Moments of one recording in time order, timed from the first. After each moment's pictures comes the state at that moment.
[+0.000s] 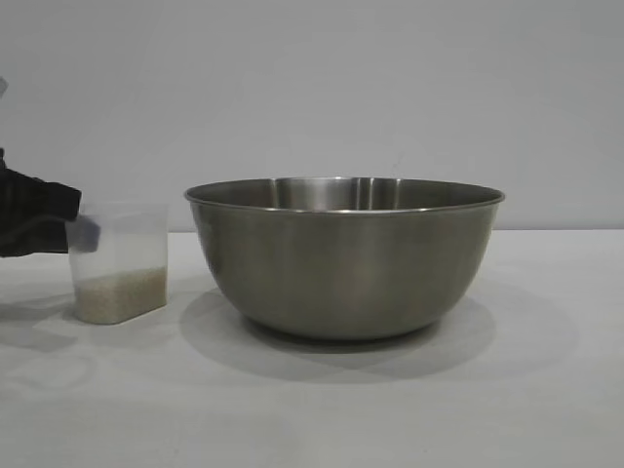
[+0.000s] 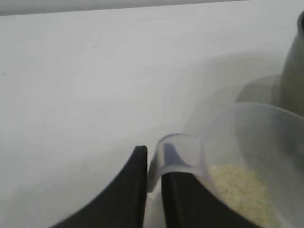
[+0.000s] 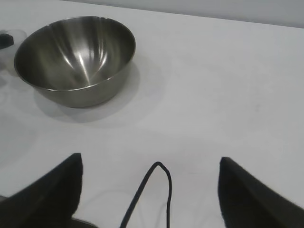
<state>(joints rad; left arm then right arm) -0.09 2.07 -0.52 0.45 -1.14 -0.19 0.28 -0.02 -0.49 0.09 1.14 -0.04</state>
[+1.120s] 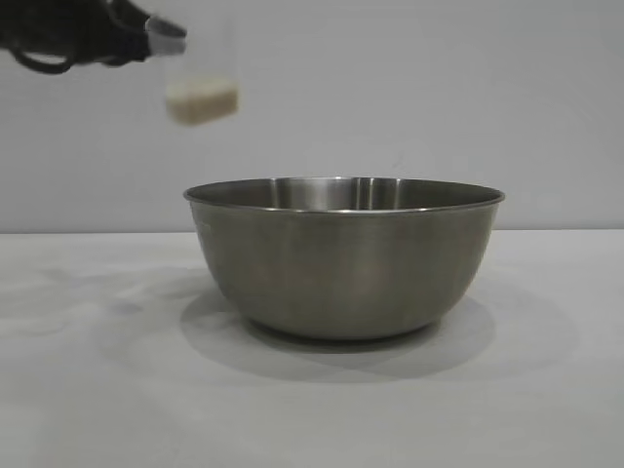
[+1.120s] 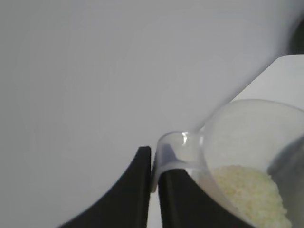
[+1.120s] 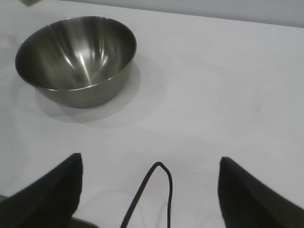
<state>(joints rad) -0.17 1.89 -1.05 0.88 -1.02 0.12 0.28 -0.02 -0.49 0.09 1.14 -0.04</state>
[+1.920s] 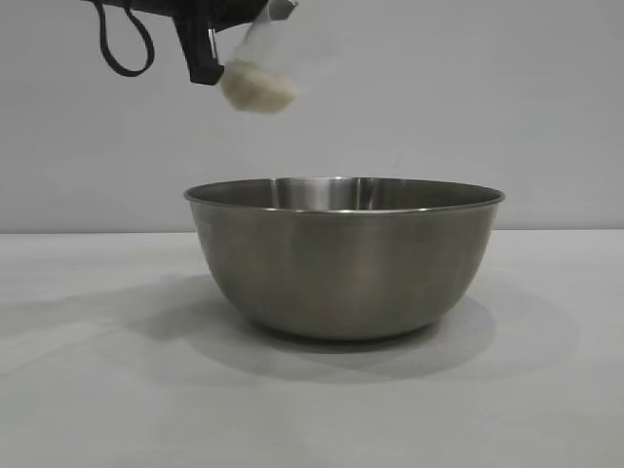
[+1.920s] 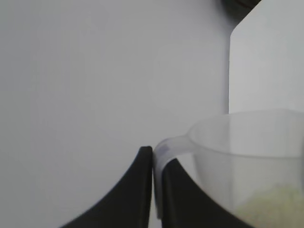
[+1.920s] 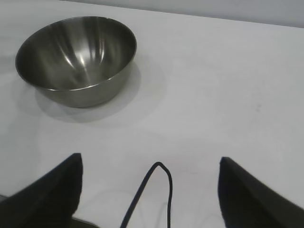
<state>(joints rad) -0.34 1.89 -1.06 0.94 -0.96 0.85 0.28 -0.02 -0.49 0.09 1.14 -0.04</state>
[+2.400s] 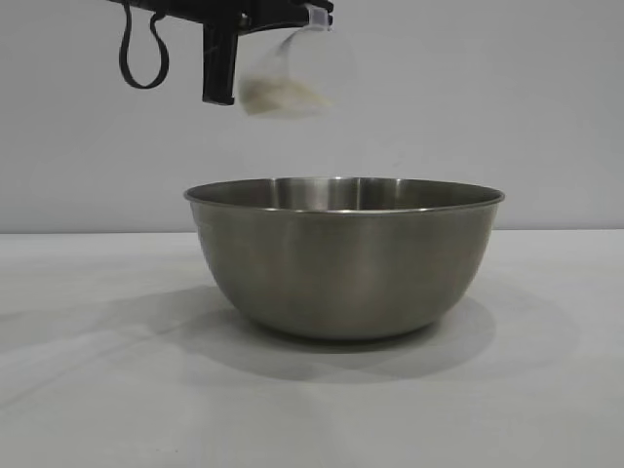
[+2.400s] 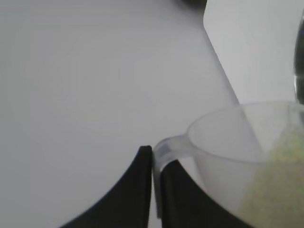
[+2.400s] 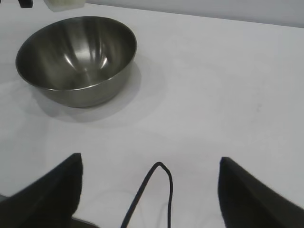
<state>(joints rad) -0.35 1.89 -1.06 0.94 -0.92 1.23 0.28 -0.02 -0.49 0.09 1.14 -0.04</state>
